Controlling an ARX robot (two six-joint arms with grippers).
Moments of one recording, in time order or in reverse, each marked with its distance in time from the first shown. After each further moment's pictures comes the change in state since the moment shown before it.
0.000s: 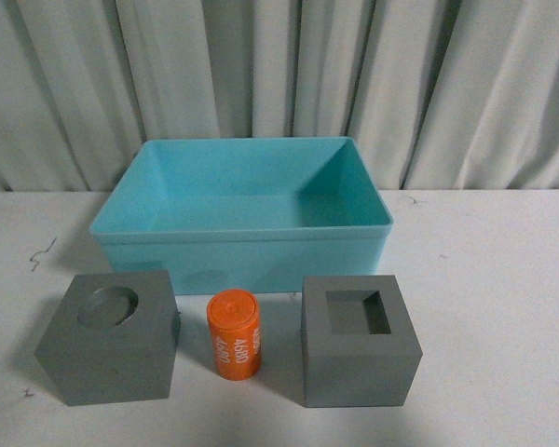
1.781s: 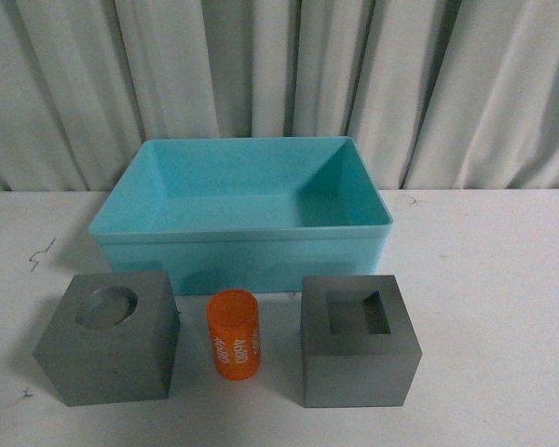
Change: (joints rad) left arm 0.000 0.000 0.000 0.000 0.000 0.000; right arm 0.075 1.059 0.493 0.208 -0.074 -0.111
